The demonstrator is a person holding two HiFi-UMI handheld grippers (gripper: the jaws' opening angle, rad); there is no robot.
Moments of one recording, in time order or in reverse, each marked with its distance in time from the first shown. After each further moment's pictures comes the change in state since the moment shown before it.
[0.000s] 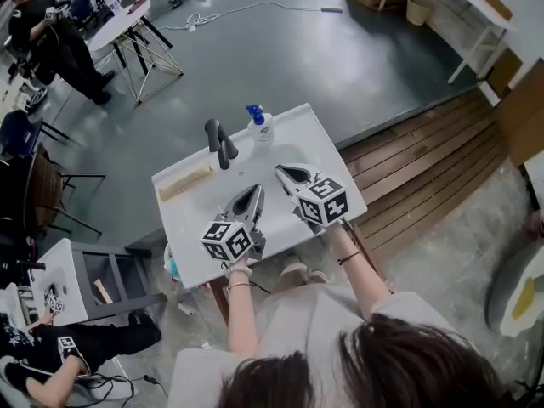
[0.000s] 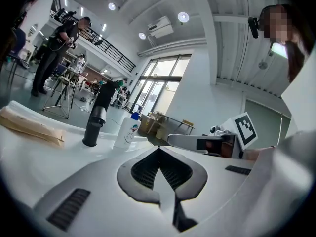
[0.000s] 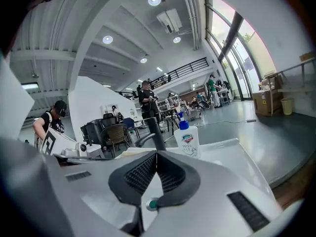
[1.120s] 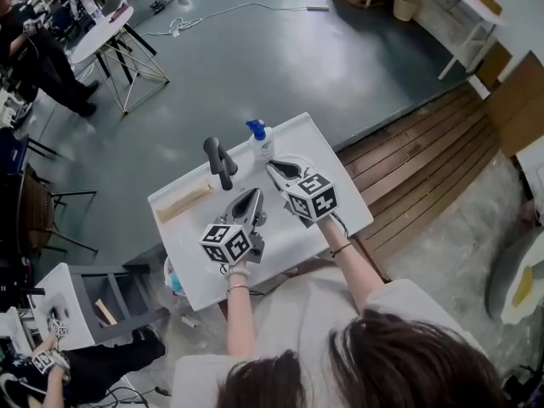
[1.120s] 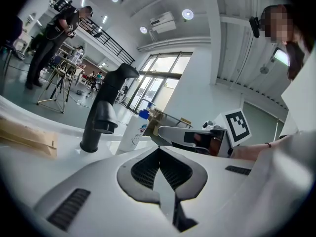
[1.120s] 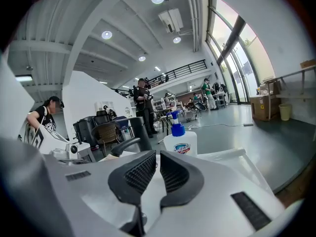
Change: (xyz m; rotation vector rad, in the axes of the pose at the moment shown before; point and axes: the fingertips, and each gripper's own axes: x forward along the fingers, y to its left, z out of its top) left arm 0.029 0.040 0.008 -0.032 0.050 -0.057; right arm 0.062 -0.029 0.015 -0.030 0.004 -0.063
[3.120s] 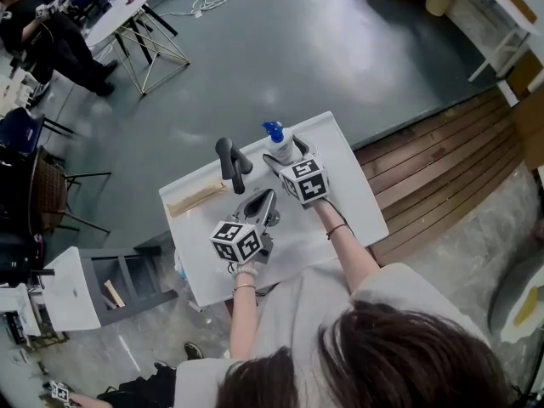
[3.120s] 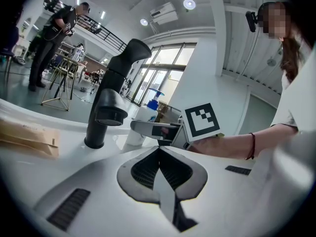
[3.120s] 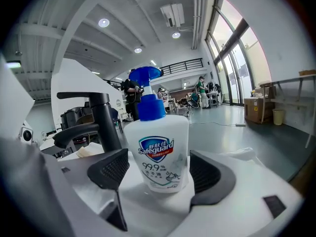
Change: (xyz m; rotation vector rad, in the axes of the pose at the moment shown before) left arm 0.016 0.020 -0.017 0.012 0.089 0.066; right arm 0.082 -0.057 -0.022 -0.036 0.060 -0.118
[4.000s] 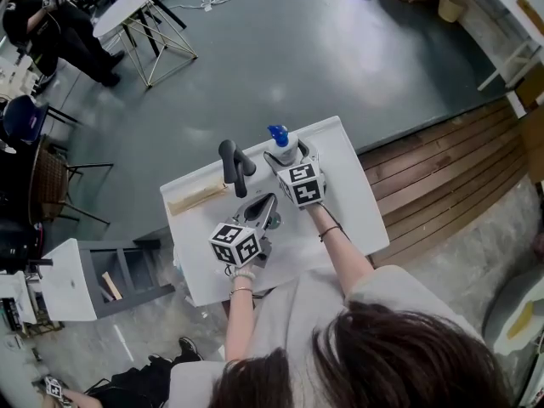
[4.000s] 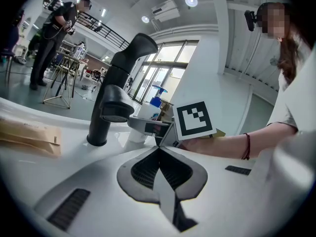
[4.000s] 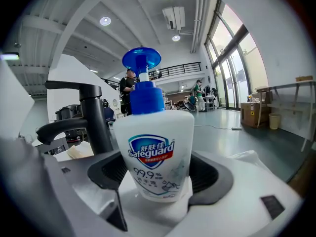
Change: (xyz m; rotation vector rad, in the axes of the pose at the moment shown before) left arm 0.002 0.005 -0.006 -0.009 0.030 0.016; right arm 0.016 -0.006 0.003 -0.027 -0.031 -0.053
